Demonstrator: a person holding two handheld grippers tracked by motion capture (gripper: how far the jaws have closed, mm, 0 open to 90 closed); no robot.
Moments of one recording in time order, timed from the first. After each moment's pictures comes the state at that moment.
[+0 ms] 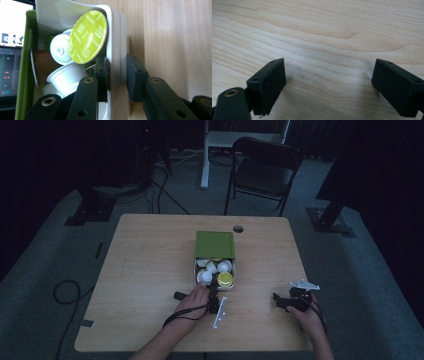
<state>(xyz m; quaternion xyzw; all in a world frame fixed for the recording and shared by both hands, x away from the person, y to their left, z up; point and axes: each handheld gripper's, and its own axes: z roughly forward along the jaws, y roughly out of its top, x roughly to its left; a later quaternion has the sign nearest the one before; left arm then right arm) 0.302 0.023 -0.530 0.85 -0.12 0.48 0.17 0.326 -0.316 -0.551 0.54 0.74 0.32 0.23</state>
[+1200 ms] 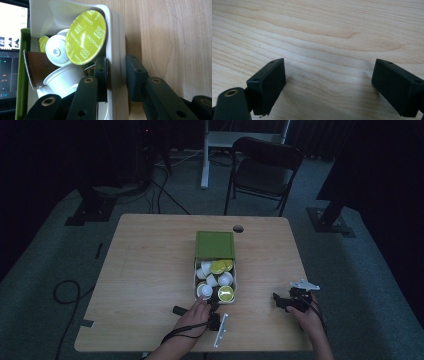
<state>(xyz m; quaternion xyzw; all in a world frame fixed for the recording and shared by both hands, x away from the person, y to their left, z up) 0.257 0.021 -0.533 0.86 -0.13 0.47 0.16 0.325 -0.316 -0.551 0.55 0.74 0.32 0.23</state>
